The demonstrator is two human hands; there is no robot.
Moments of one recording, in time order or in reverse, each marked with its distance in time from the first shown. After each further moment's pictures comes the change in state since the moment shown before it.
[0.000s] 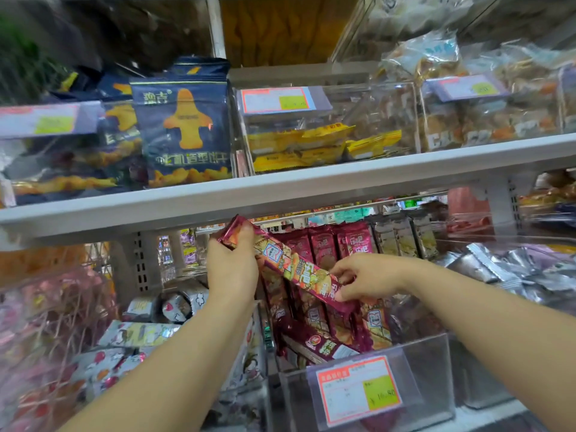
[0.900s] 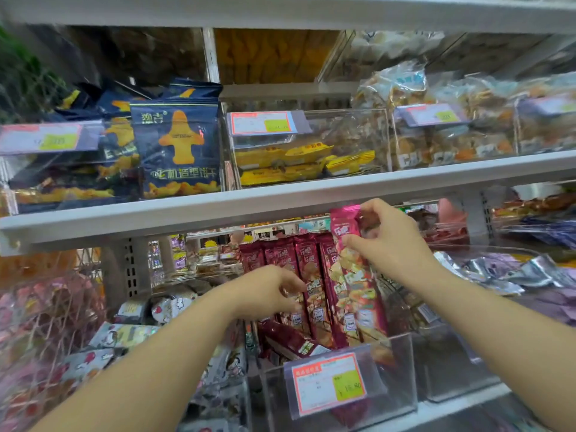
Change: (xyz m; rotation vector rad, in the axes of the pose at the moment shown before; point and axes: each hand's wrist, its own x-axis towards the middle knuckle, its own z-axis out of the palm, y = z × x) left_hand -0.027 0.029 0.007 1.176 -1.052 0.249; right_hand -0.047 0.005 -0.023 0.337 0.893 -0.106
